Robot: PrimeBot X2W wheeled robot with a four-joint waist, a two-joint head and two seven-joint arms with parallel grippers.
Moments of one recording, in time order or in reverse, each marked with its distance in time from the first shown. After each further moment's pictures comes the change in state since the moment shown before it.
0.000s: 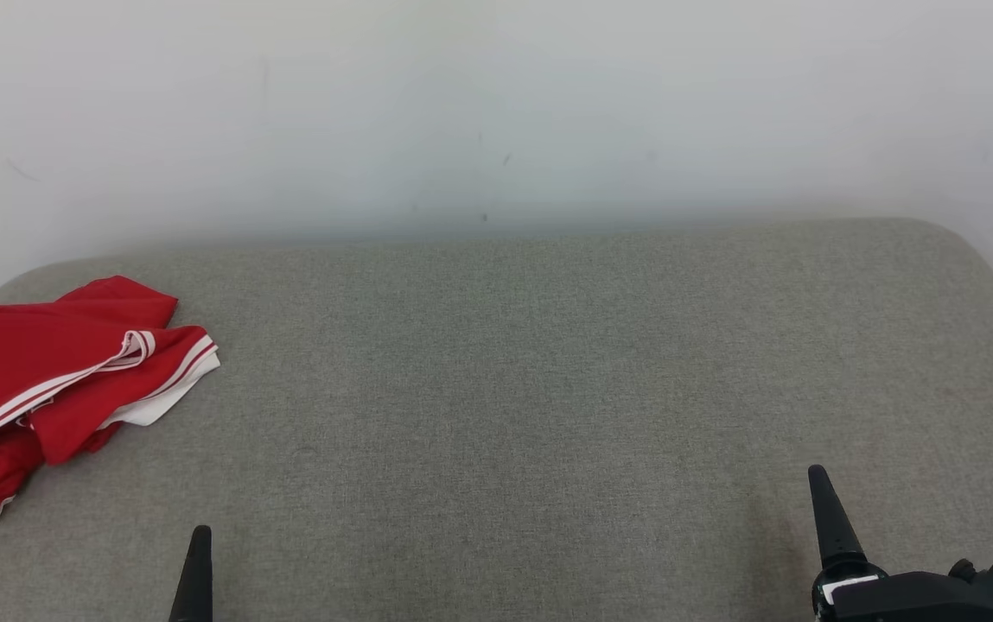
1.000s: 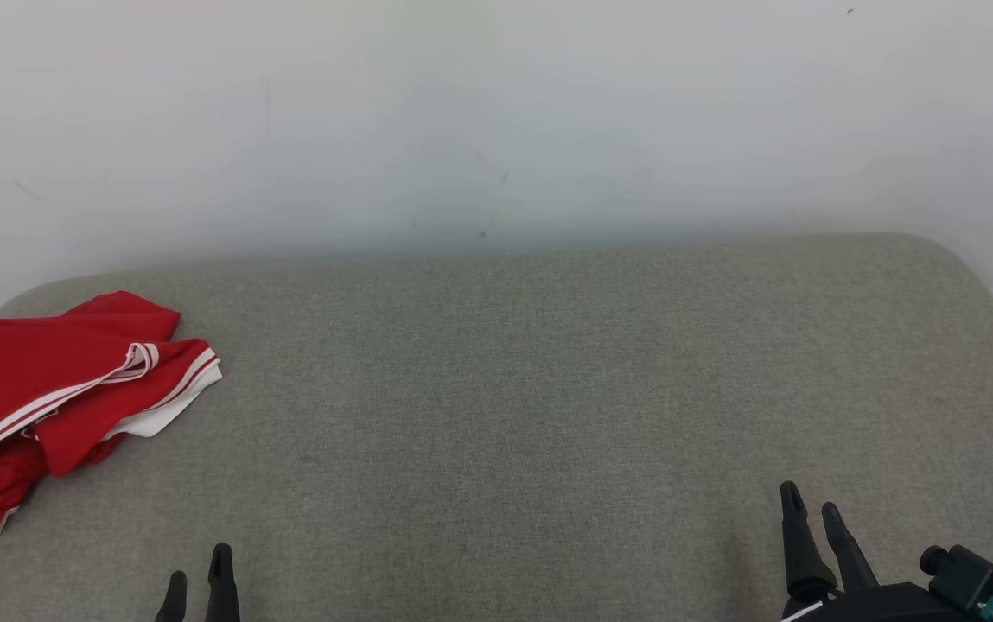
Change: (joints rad) left arm 0.063 0.003 -0.024 -0.059 0.503 0.021 -0.092; right arm 0.015 -0.013 0.032 0.030 -0.515 0.000 -0.077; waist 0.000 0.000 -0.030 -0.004
